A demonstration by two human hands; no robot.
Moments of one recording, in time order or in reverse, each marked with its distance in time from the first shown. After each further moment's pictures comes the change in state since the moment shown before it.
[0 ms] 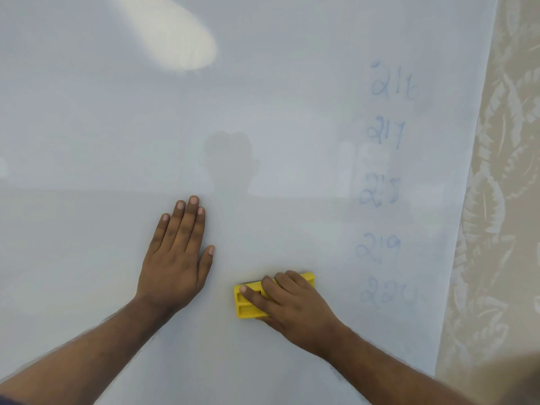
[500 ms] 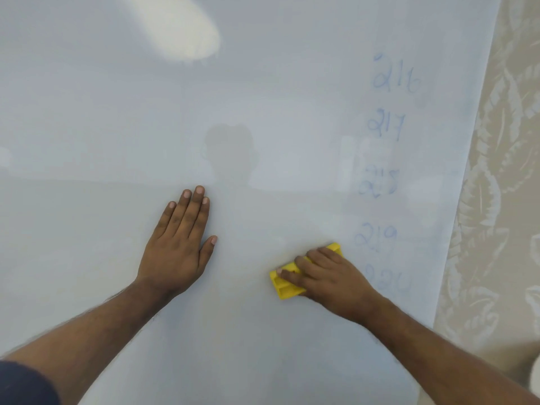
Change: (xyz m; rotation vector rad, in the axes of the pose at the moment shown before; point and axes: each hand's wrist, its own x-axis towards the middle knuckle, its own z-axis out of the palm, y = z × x) left_hand -0.005 -0.007 -0.007 0.035 -0.072 0.049; right_hand -0.032 0.058 -0.025 -0.048 -0.070 -0.086
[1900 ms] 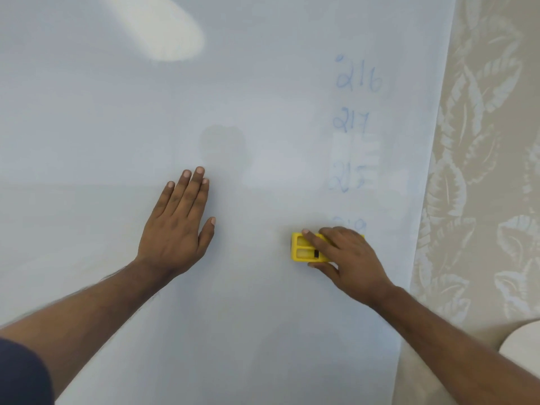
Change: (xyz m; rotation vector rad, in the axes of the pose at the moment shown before) left_hand 0.045 0.038 -0.028 -0.026 0.031 0.027; right_hand -0.043 0.036 -0.051 0.141 0.027 0.410
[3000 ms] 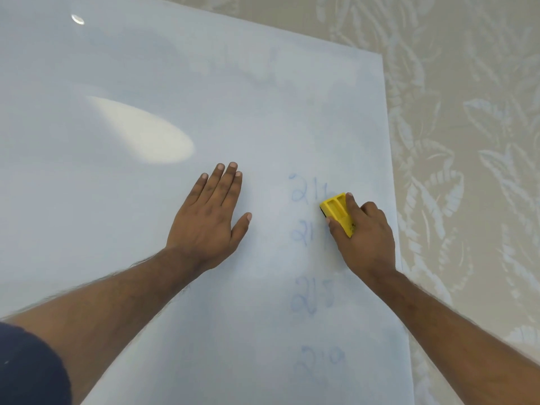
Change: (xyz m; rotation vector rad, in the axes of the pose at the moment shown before) left_hand 0.241 0.054 0.004 0.075 0.196 0.041; right_hand 0.153 0.158 -0.084 -0.102 0.471 0.549
